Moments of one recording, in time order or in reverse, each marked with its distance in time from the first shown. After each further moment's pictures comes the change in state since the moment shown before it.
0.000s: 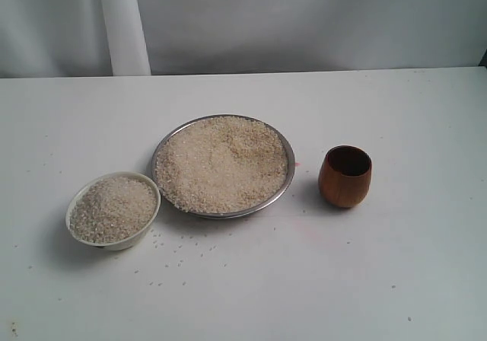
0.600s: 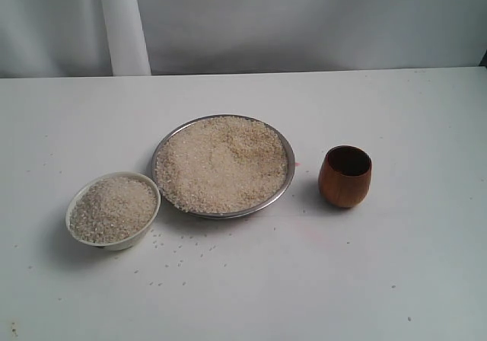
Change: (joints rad) left arm 0.000 0.000 0.000 0.000 0.000 0.000; right arm 0.000 0.000 -0.060 -0.433 -0.005 0.488
